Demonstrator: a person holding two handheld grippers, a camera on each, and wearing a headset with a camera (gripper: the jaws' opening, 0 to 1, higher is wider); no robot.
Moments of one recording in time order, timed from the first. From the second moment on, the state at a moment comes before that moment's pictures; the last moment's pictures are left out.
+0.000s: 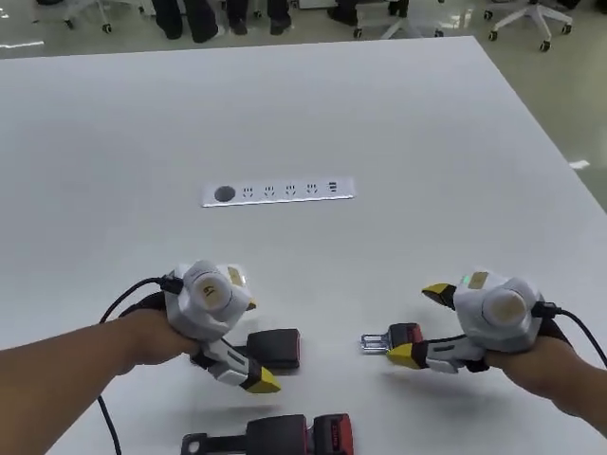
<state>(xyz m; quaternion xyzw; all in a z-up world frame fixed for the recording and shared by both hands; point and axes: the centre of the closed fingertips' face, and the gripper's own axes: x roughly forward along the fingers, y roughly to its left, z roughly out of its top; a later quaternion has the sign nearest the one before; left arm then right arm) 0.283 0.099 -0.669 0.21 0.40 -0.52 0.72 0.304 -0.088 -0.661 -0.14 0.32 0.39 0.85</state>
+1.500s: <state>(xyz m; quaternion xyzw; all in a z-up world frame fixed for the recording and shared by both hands) 0.201 0.169 -0.604 0.01 0.30 -0.34 0.89 0.210 -0.077 -0.621 -0.08 0.25 0.27 0.93</state>
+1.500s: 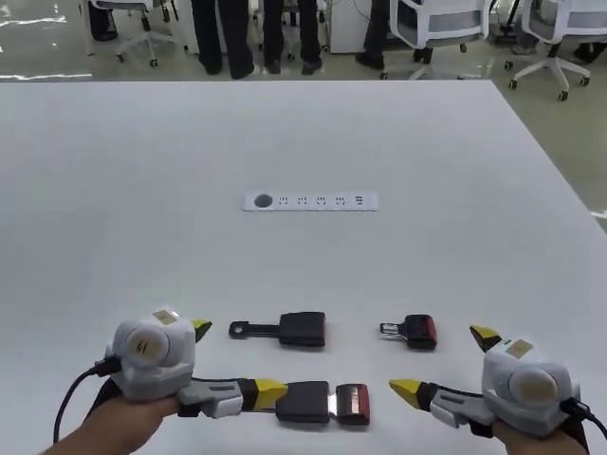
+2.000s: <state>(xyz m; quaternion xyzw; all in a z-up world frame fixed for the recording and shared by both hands) 0.146 0.191 -0.600 0.00 0.30 -0.32 0.90 0.166 -0.085 -0.615 -0.08 0.24 0.27 0.93</state>
